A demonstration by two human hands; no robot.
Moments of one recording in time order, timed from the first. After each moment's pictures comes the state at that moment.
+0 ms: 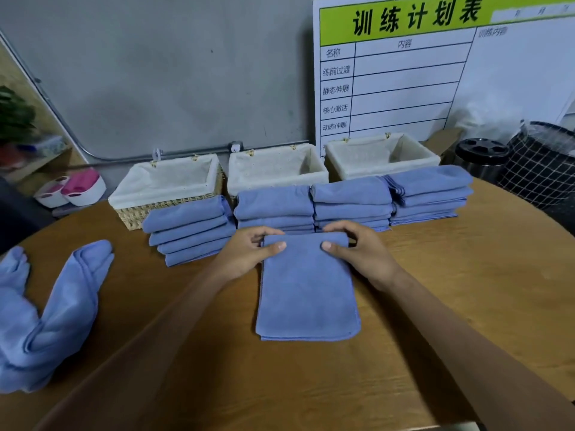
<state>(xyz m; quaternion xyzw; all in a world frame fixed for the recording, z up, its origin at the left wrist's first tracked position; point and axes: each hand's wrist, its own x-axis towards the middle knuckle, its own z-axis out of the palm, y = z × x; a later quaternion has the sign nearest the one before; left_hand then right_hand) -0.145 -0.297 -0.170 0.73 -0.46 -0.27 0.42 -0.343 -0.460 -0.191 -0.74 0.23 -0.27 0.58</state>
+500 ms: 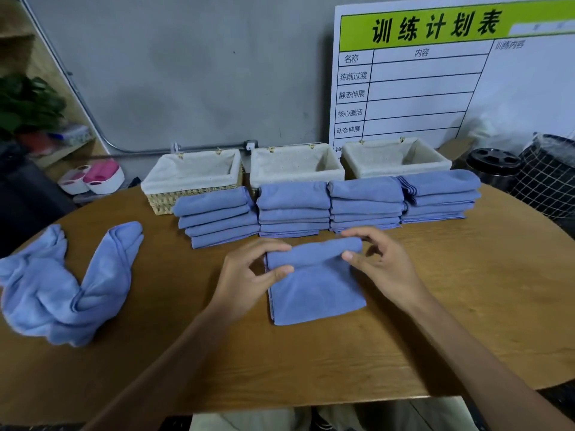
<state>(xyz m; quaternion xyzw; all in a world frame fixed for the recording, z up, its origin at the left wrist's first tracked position) -0.200 -0.212 -0.172 0.68 -0.52 -0.05 0.51 -0.385 -0.403 -0.171 -0.78 0.17 -0.32 0.51</state>
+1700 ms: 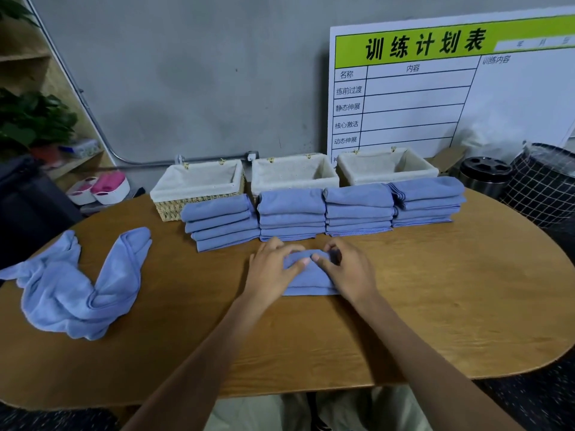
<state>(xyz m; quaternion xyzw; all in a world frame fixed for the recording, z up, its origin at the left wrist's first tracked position) -0.206 -0.259 -0.194 0.81 -0.50 0.00 0.32 -0.344 -0.388 -0.205 -0.86 0.31 -0.29 0.27</state>
